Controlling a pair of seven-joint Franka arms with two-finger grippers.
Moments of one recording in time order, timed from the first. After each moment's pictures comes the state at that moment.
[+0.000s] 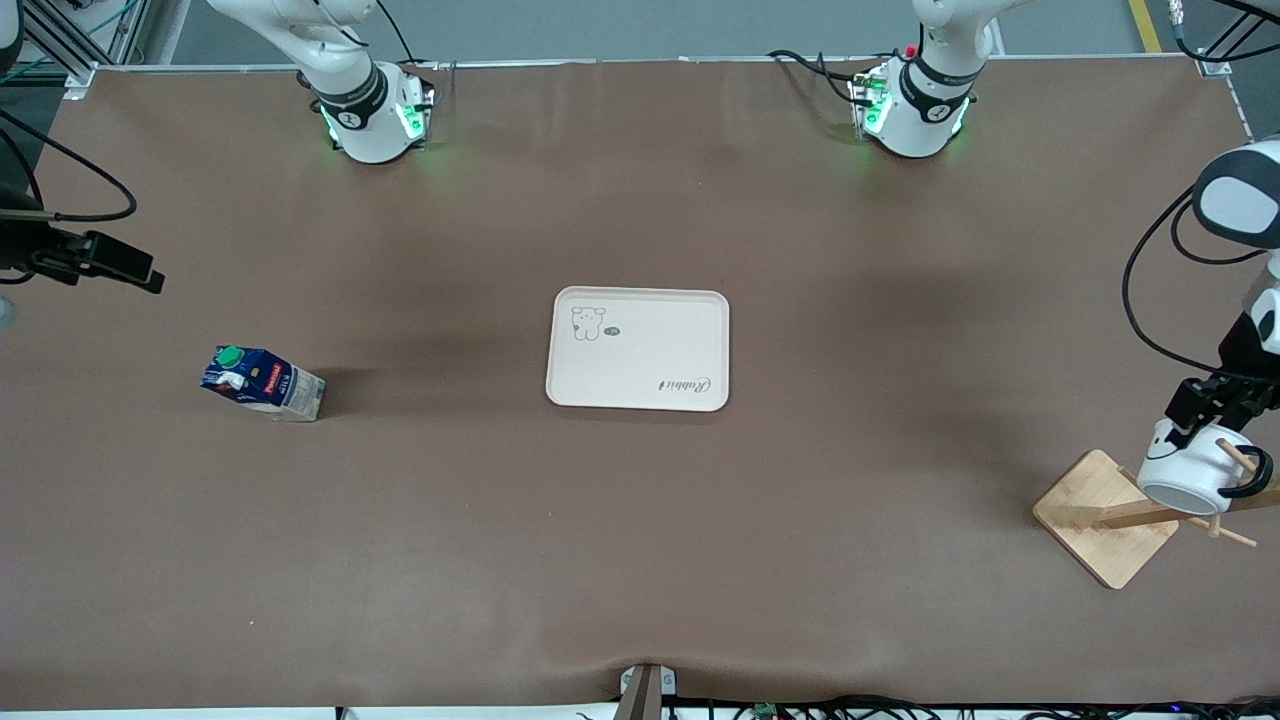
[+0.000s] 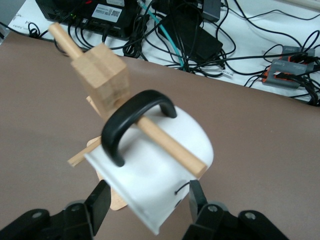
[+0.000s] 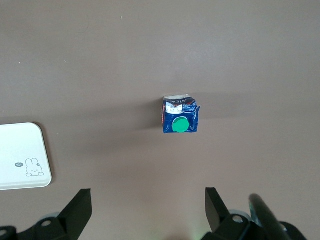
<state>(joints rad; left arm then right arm) 0.40 0.15 -0.19 -2.04 -0.12 2.73 0.08 -0.09 0.08 0.05 -1.46 0.02 1.46 0.09</state>
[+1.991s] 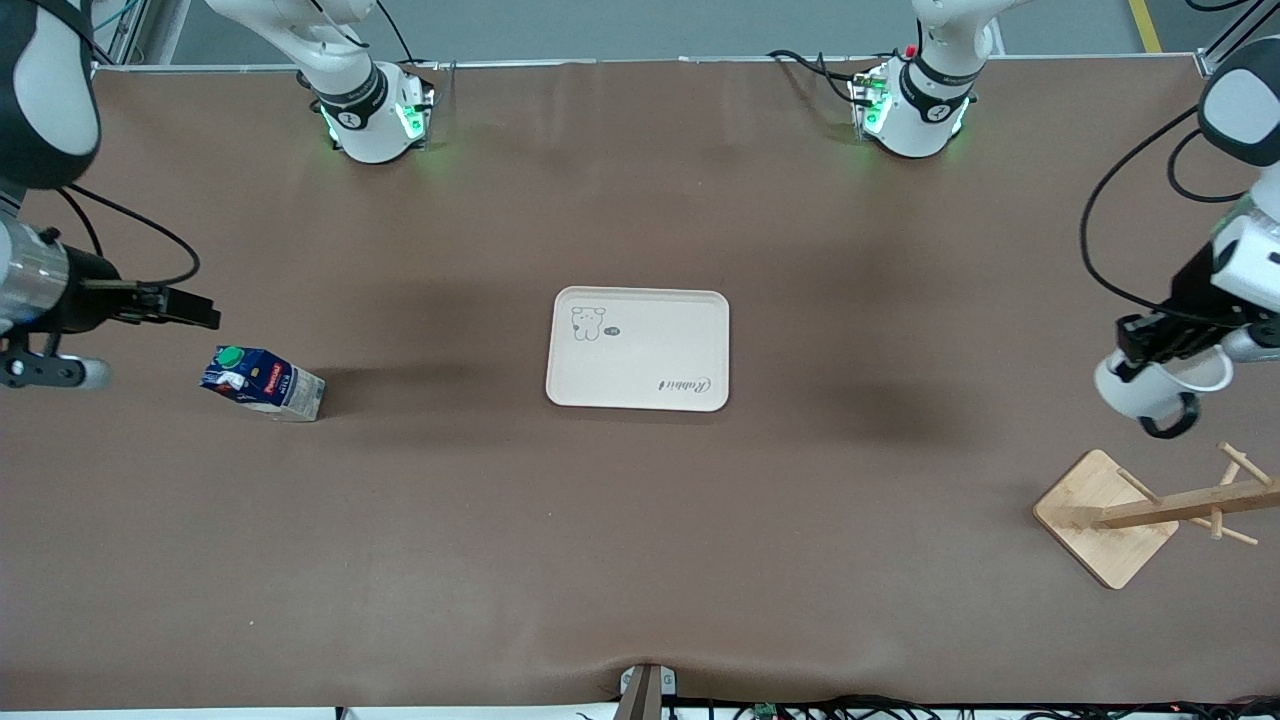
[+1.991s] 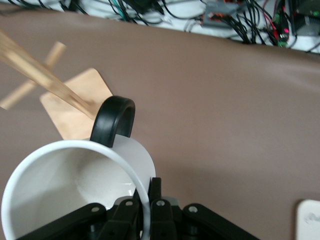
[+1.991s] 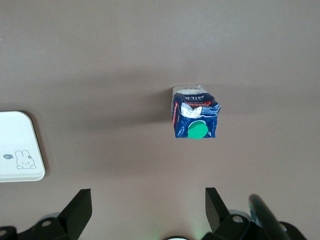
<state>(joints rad) 0.39 -0.04 -0.35 -1.97 -0.14 2.22 -0.01 -0.06 0.22 0.06 -1.46 0.02 1.45 0.09</state>
